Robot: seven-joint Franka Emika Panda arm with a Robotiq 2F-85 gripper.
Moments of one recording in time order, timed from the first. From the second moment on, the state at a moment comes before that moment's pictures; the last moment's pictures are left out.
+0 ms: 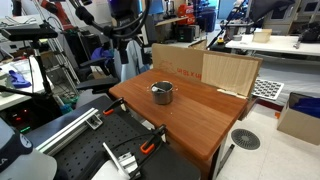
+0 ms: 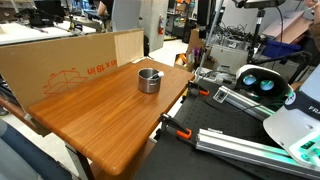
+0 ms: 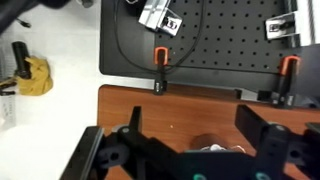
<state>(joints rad) -0.04 -0.43 -0.02 -2.67 -0.24 2.08 -0.04</state>
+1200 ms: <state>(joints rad) -0.04 0.18 -0.02 -2.49 -0.01 2.47 -0.23</state>
